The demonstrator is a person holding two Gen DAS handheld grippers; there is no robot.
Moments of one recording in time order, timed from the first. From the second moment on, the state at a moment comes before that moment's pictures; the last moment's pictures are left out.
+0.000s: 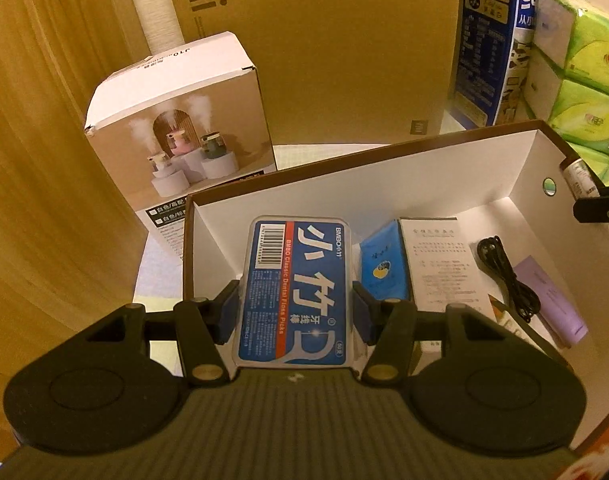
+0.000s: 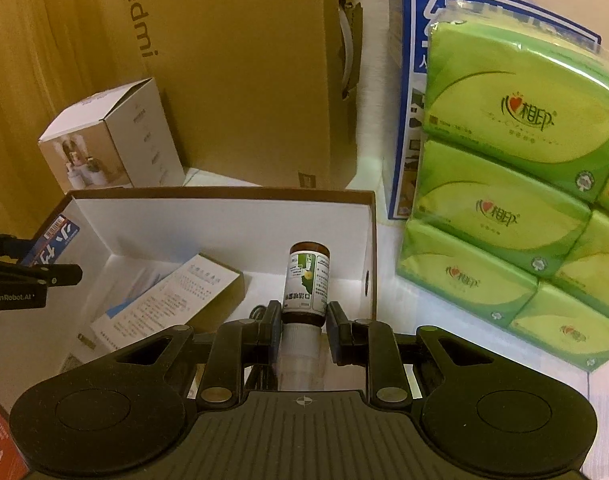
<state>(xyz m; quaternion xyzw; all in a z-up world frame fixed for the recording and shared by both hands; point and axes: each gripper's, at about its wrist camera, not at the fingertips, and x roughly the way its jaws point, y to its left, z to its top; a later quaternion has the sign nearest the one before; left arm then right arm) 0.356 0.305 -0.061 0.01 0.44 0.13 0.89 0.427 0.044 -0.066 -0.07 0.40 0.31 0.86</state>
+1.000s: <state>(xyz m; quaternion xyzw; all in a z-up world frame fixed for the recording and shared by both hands) 0.338 0.303 -0.049 0.01 0.42 0.12 0.90 0.415 0.031 -0.056 -0.03 0.41 0.32 0.86</state>
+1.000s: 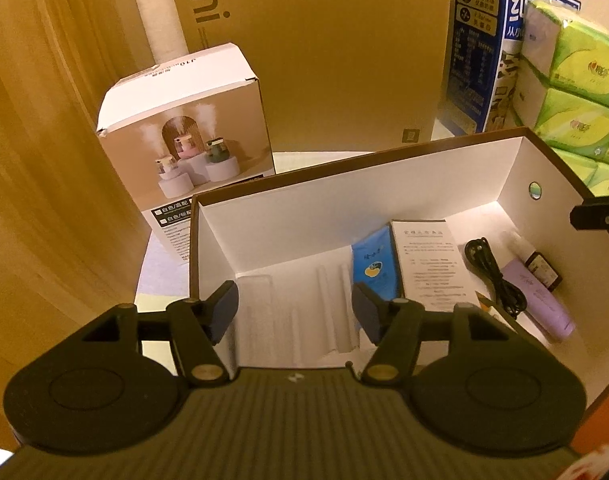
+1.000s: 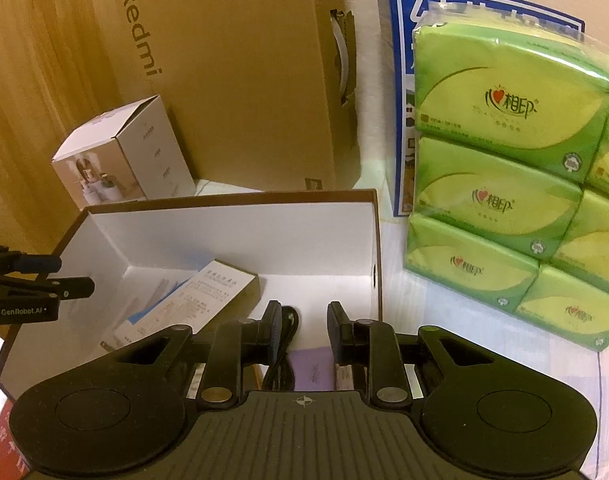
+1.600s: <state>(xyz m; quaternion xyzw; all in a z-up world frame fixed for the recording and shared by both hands) 0.280 0.275 -0.008 0.00 0.37 0.12 0.92 0.360 0.003 -0.030 -0.01 0.37 0.31 0.87</state>
